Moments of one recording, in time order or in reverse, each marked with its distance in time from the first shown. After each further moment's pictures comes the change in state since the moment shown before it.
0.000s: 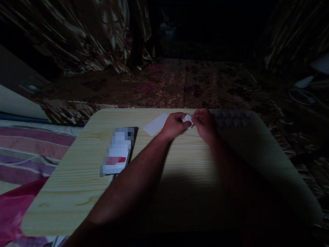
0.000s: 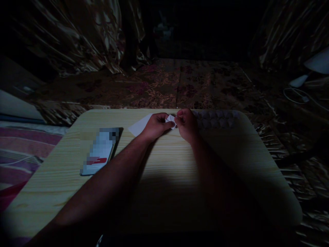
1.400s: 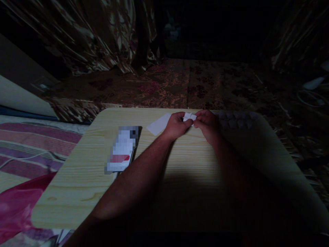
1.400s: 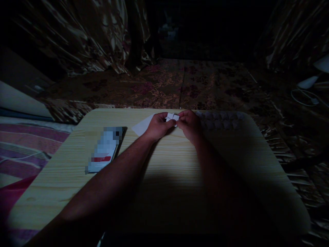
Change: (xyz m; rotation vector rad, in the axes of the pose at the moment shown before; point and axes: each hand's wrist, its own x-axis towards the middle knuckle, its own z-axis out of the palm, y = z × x) left_hand 0.002 -0.007 0.001 -0.057 0.047 0.037; right_hand -0.001 -0.004 0.001 0.111 -0.045 0.112
